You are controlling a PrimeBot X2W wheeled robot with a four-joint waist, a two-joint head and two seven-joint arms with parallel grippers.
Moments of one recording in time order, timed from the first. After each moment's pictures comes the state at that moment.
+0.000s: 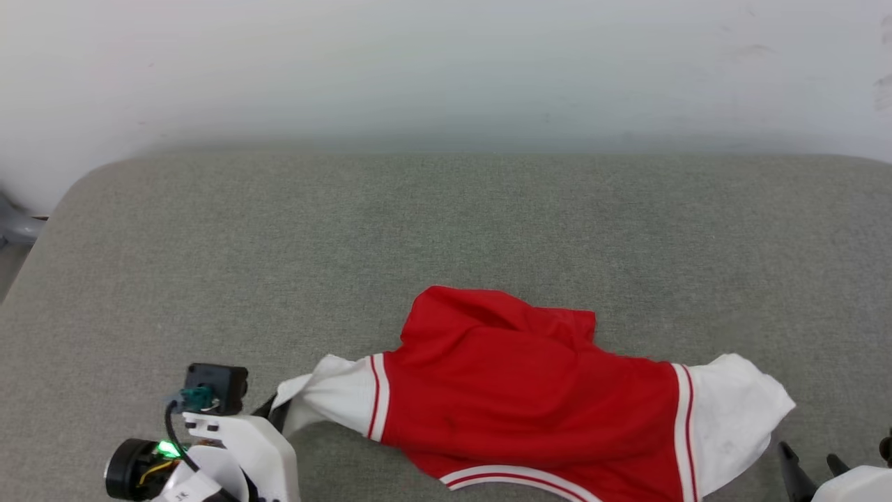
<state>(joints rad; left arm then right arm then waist) -0.09 0.51 -0.47 0.02 -0.62 0.21 0.30 0.13 -0.05 -0.32 0.03 0.26 0.13 0.39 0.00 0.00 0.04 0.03</state>
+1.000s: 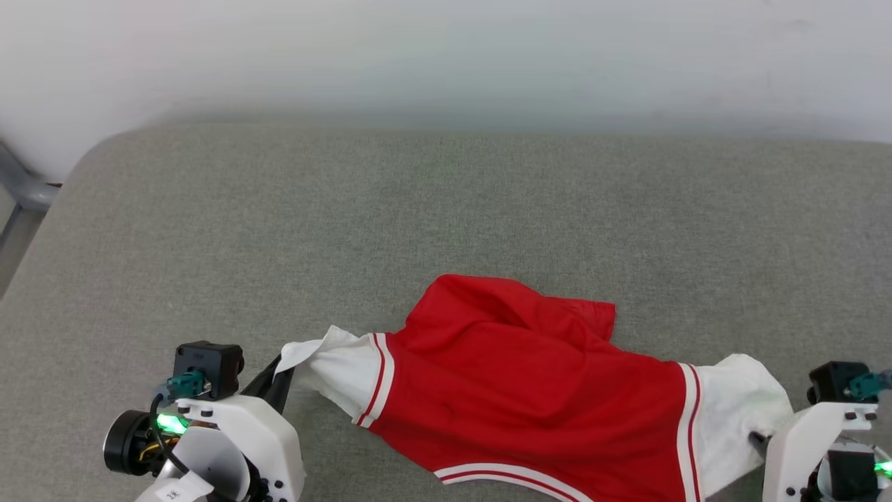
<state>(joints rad) -0.11 0.52 -0.44 -0.08 -0.61 0.23 0.22 -0.06 -0.21 -0.12 0.24 0.32 0.13 0.68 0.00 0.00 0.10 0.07</state>
